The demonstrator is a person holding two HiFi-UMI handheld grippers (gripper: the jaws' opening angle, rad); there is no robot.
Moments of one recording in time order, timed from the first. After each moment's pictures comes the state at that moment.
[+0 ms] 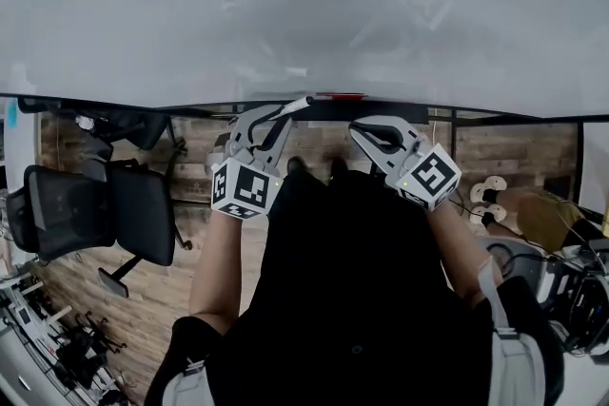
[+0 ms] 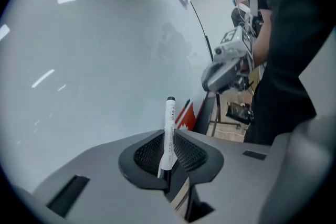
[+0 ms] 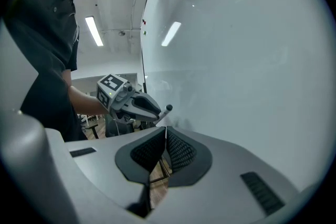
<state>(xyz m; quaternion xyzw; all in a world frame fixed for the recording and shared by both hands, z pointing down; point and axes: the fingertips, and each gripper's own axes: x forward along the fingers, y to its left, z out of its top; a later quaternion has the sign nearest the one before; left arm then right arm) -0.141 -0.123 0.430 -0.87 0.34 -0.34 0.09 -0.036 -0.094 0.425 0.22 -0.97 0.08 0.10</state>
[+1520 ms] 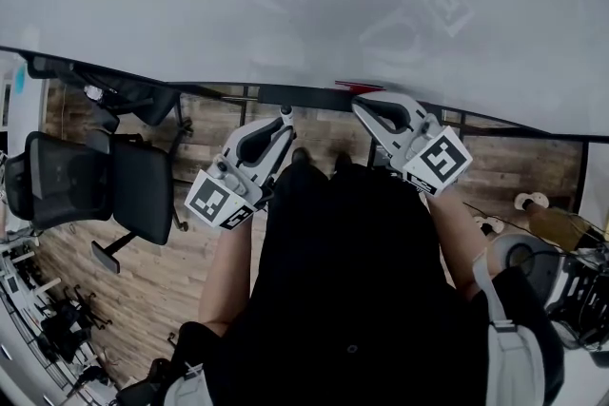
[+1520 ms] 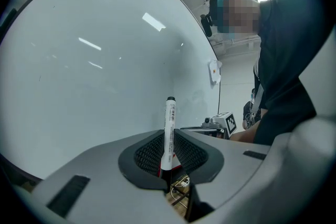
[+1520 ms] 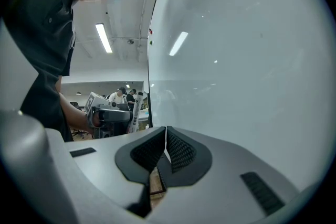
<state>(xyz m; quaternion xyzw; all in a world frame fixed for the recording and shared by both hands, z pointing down) -0.168 -0.072 0.361 -0.92 0.39 0.05 -0.10 -0.064 -0.113 0.388 0.18 -0.98 0.05 0.04</state>
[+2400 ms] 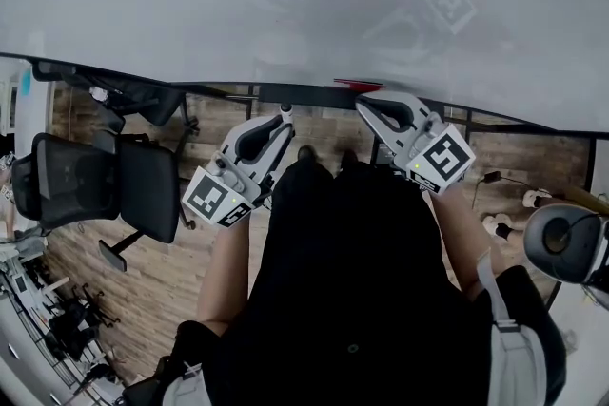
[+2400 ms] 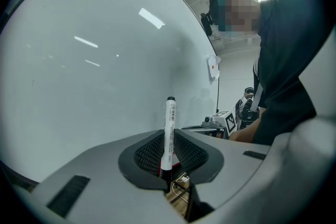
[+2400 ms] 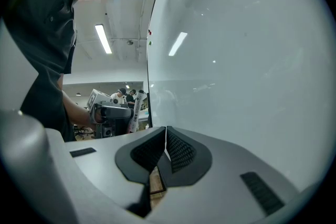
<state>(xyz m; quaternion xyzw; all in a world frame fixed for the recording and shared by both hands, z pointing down) -0.166 -0.075 0.360 -0.92 0.38 0.03 -0.10 -0.057 -0.113 0.395 0.19 -0.98 0.05 0.04</state>
